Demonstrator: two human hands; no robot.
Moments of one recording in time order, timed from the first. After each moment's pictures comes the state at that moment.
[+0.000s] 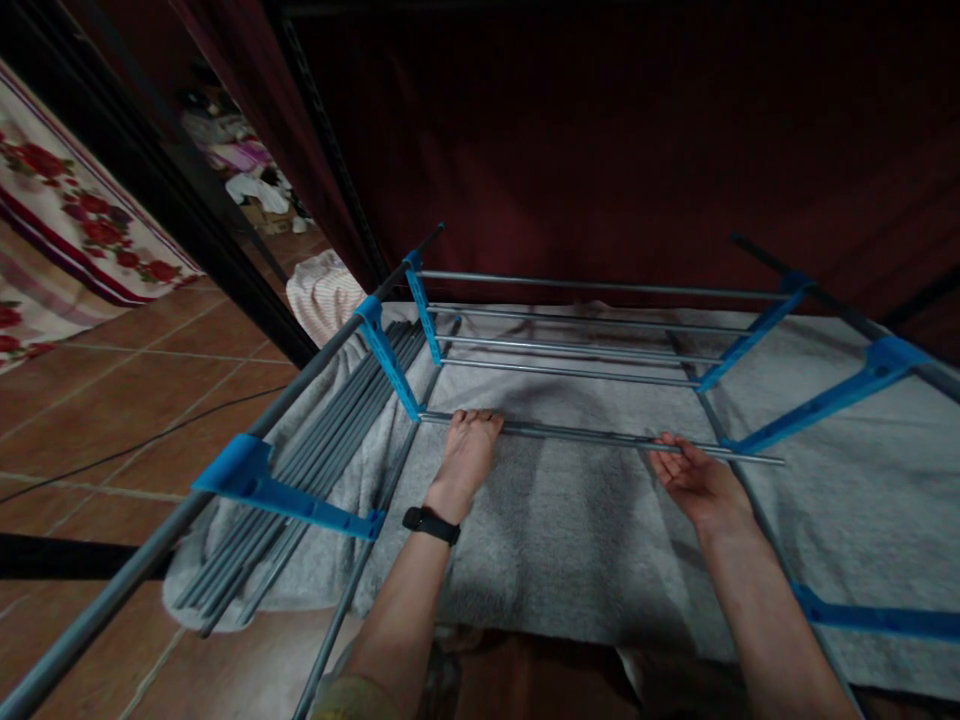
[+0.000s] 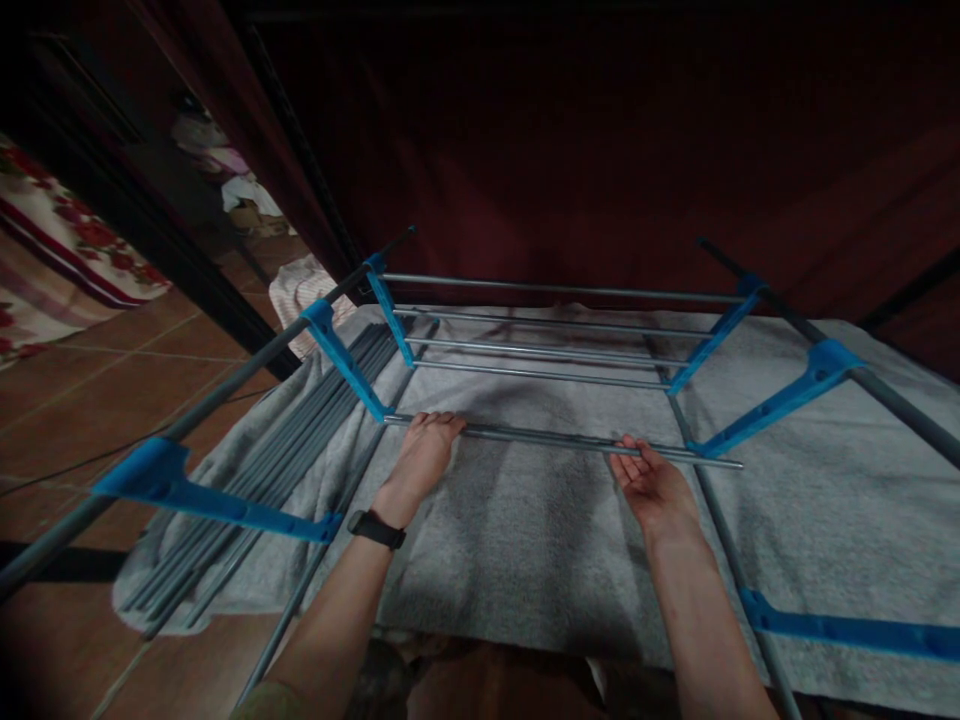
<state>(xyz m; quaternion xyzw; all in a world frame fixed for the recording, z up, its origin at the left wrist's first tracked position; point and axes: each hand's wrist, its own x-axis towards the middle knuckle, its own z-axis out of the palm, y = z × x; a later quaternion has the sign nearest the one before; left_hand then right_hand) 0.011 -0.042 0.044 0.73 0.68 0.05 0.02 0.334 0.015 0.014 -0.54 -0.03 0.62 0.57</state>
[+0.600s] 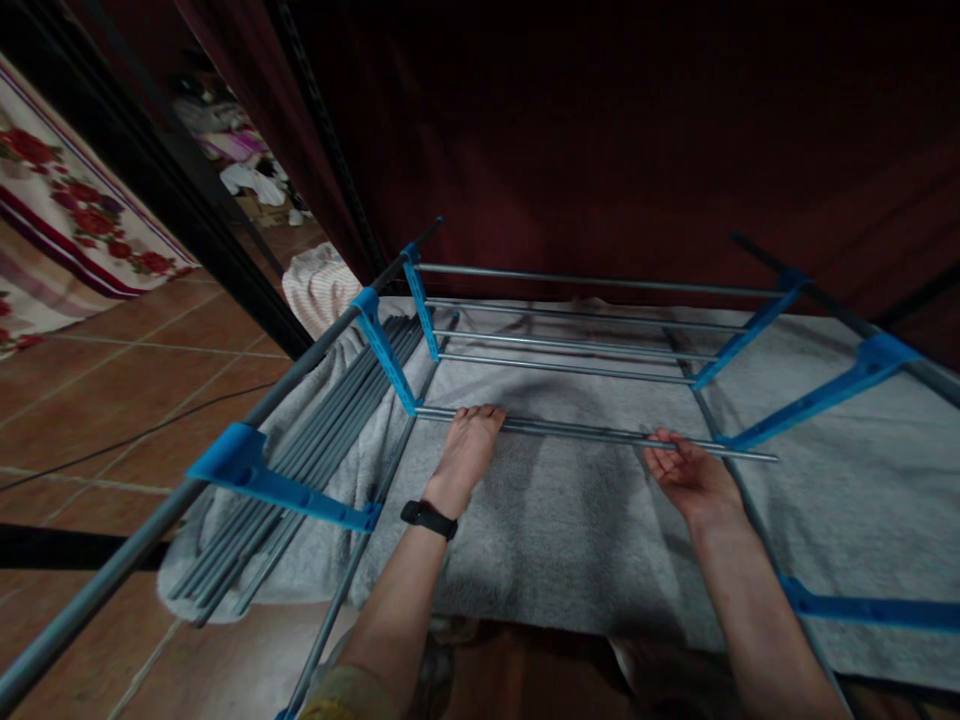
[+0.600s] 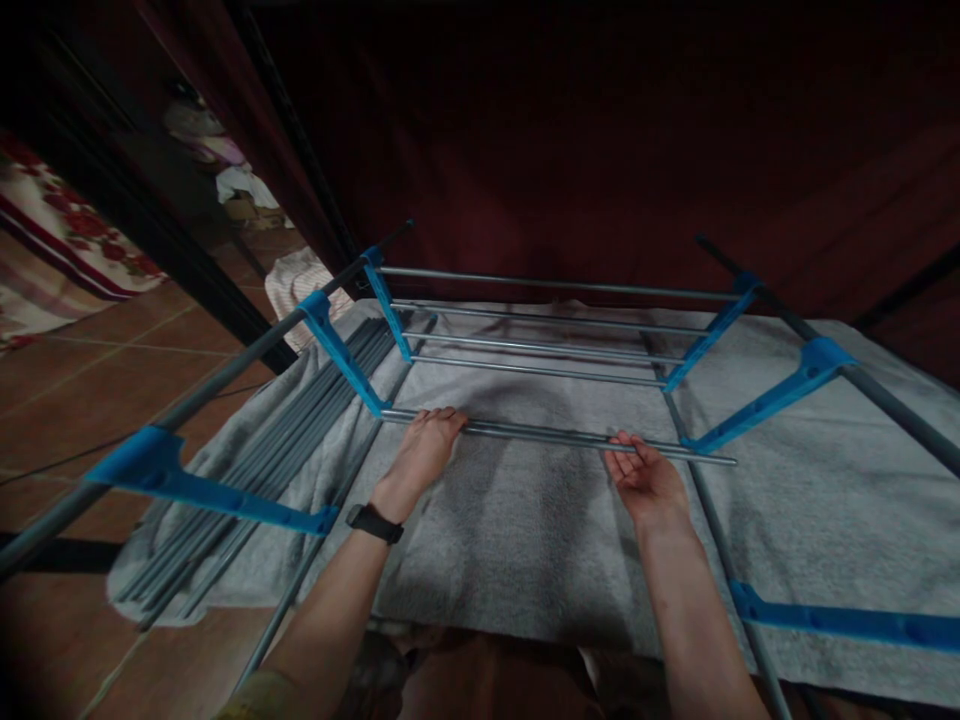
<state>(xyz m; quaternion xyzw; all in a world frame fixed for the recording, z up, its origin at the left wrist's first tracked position) 0.015 -0.043 0.036 0.74 0.67 0.06 0.01 0.331 0.013 0.021 -0.54 -0.01 0.62 0.57</state>
